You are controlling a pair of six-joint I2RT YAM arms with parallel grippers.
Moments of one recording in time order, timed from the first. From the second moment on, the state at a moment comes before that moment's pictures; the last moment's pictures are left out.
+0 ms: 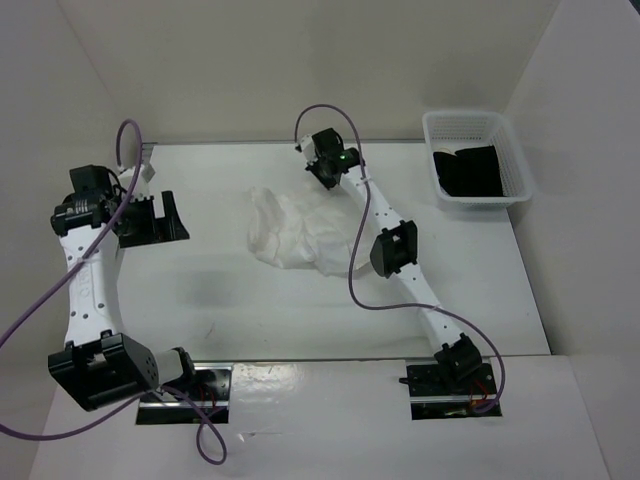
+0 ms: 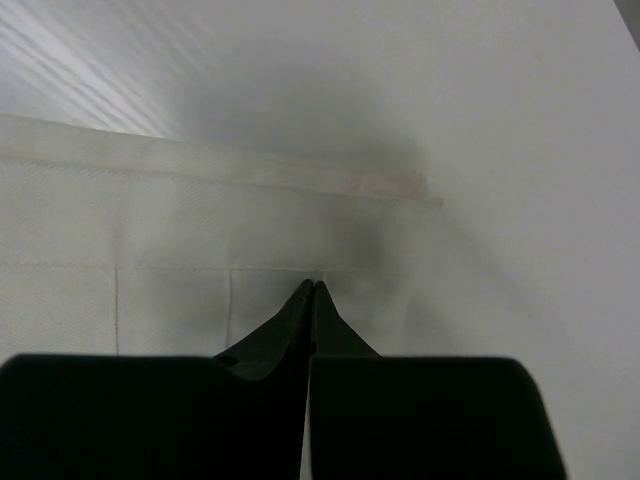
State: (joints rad) left arm 0.38 1.24 1.34 -1.12 0.43 0.15; right arm 0.50 2.99 3.11 -0.97 0.06 -0.40
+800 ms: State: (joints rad) left arm -0.09 1.95 1.90 -0.91 0.33 -0.03; right arm 0.39 2.03 2.60 -1.15 0.02 -0.38
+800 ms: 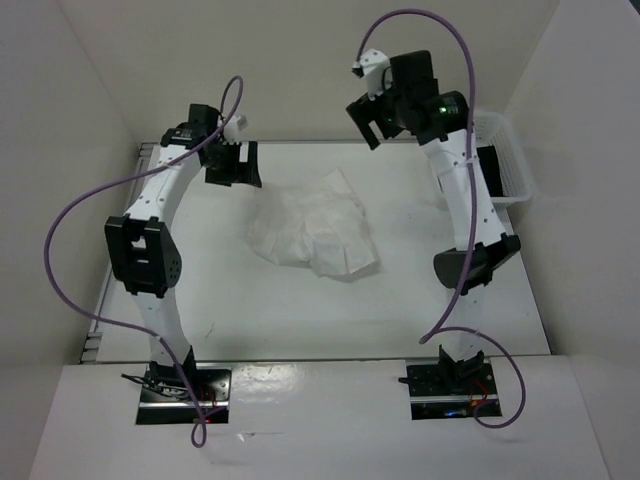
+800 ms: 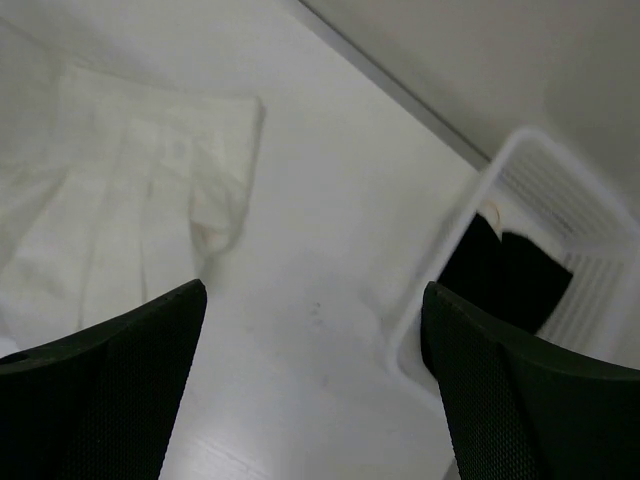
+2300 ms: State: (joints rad) left arm -0.15 2.29 2.07 -0.86 0.20 -0.14; right arm 0.16 1.85 2.20 -1.16 -0.03 -0.41
